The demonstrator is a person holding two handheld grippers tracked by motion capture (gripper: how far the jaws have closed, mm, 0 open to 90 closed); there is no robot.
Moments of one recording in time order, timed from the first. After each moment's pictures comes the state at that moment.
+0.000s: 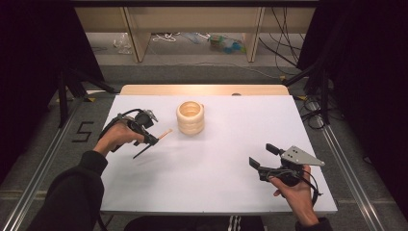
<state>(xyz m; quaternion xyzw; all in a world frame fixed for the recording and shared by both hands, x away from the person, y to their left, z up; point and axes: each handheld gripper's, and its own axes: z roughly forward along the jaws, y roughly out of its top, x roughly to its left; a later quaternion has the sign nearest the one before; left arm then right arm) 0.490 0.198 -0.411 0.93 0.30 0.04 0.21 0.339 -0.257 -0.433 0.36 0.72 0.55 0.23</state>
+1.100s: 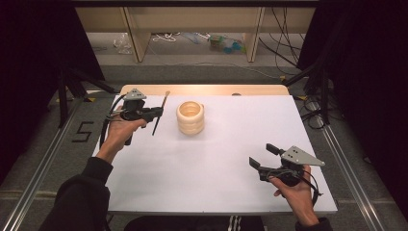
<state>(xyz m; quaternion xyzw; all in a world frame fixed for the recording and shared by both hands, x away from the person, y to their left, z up) 0.481 0.198 -0.371 0.78 0.38 0.18 0.46 0.338 -0.258 -0.433 0.37 0.72 0.55 0.23</state>
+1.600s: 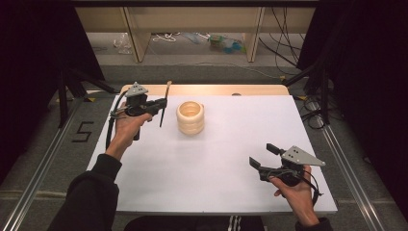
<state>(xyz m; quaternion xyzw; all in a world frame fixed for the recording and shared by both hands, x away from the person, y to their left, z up) 0.490 0.182 -0.364 0.74 0.39 0.21 0.51 0.338 -0.259 -0.432 0.36 0.72 0.55 0.23</state>
